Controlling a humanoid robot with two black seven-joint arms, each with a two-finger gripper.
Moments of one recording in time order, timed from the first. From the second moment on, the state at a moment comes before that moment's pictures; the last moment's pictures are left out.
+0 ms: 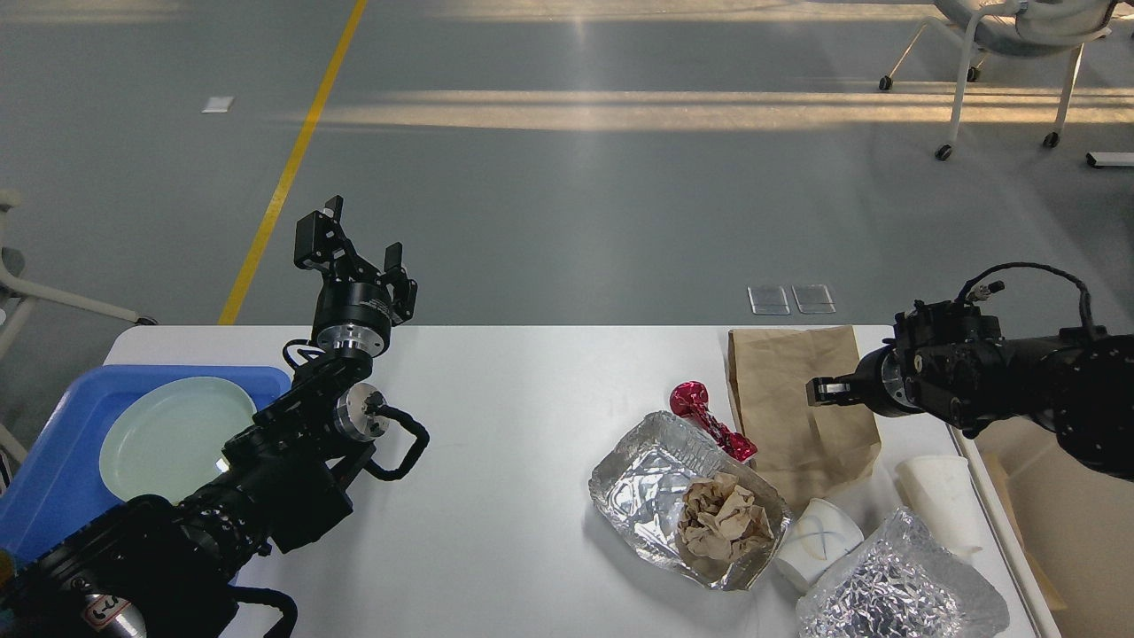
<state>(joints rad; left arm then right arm) -0.82 -0.06 -0.76 -0.32 0.05 -0.10 -0.66 1.22 -0.21 -1.16 0.57 -0.40 0.28 0.15</state>
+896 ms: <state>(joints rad) -0.82 -0.06 -0.76 -0.32 0.05 -0.10 -0.66 1.28 -0.19 -1.15 0.57 -0.40 0.28 0.15</state>
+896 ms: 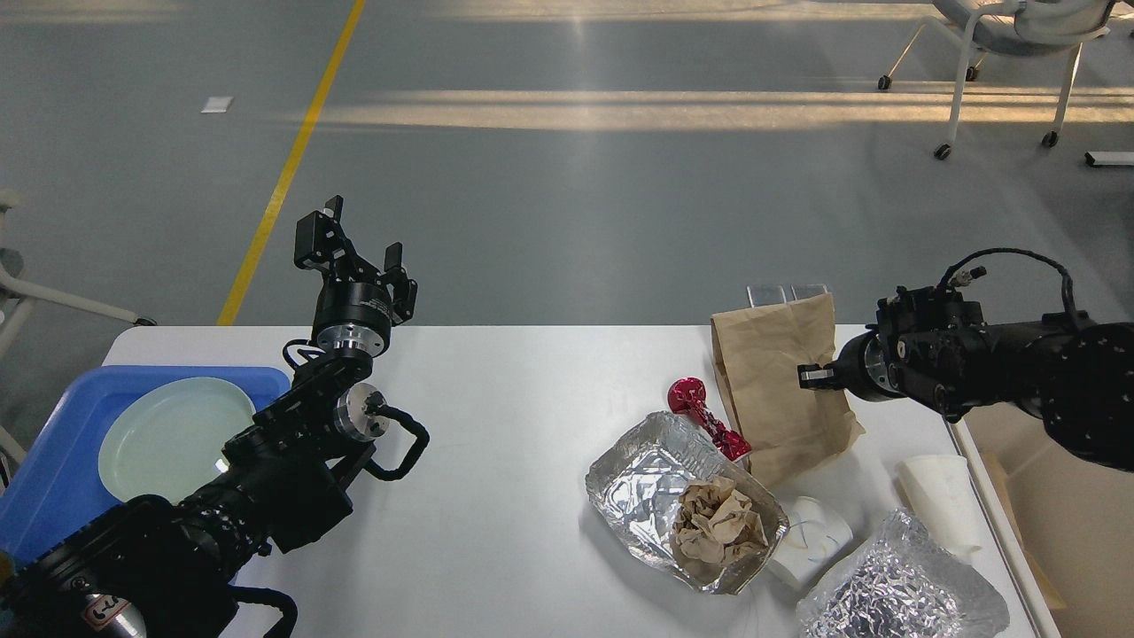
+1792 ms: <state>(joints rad) -0.82 -0.06 -0.76 -0.32 0.05 -0.10 -0.66 2.12 -0.44 -0.82 0.89 -0.35 0.95 0.16</state>
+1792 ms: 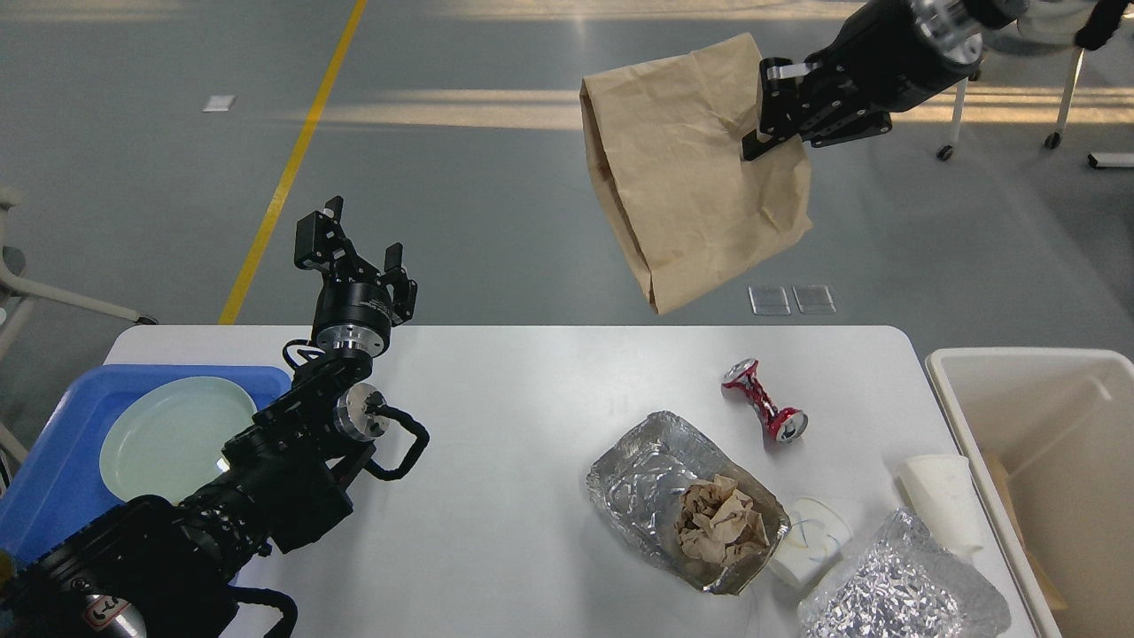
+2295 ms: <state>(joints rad) -0.82 -0.06 -0.76 -0.32 0.05 -0.10 -0.66 2.50 -0.65 -0.55 1.08 -0.27 0.96 0.15</state>
